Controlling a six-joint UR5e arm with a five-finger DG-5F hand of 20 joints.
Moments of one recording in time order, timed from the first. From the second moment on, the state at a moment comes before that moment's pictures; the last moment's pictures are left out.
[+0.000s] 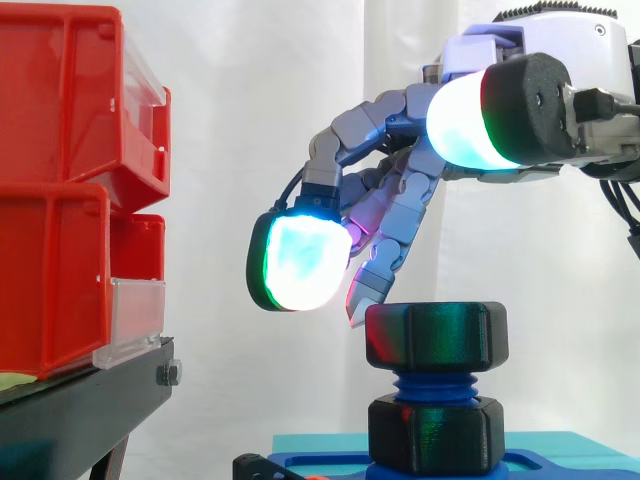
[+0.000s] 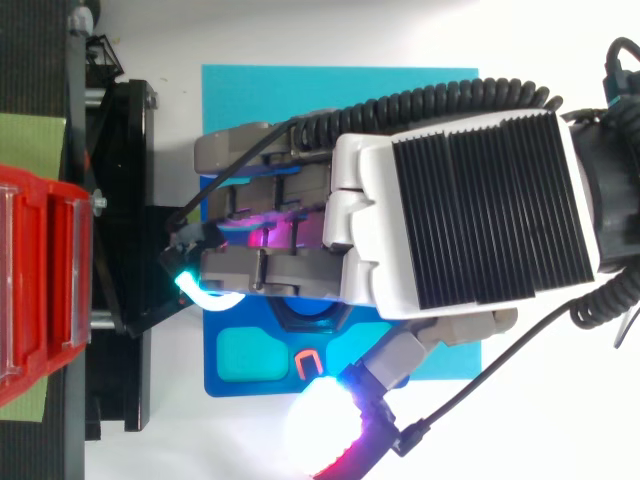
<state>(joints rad) 0.11 -2.24 -1.07 -2.94 -1.74 -1.44</state>
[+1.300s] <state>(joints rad) -0.01 -2.24 -1.02 -2.99 -1.89 -1.50</state>
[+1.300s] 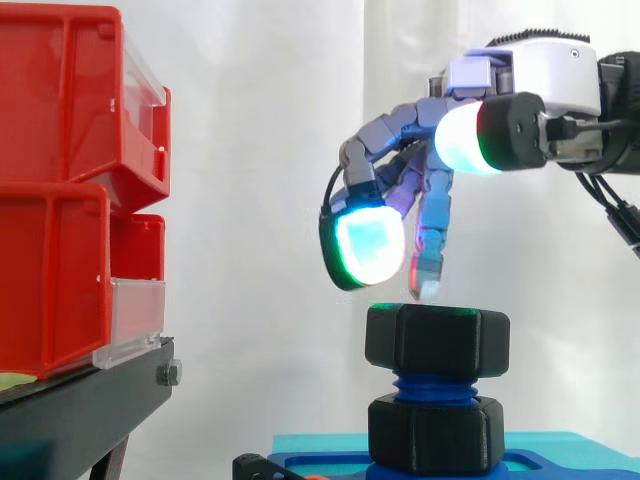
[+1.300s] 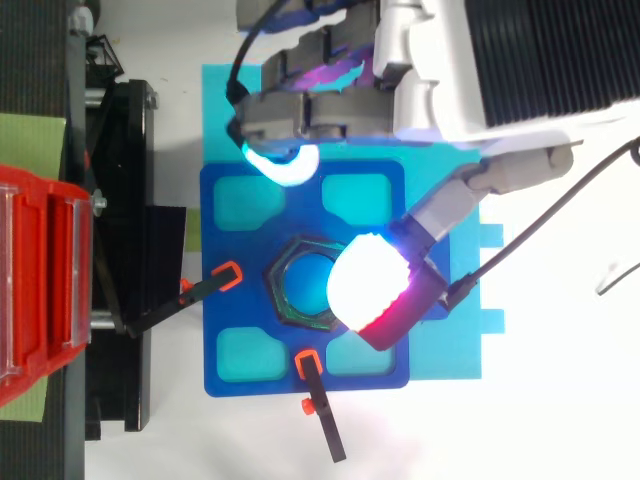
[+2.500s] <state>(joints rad) 0.10 -2.24 -1.10 -2.91 -1.74 -1.44</state>
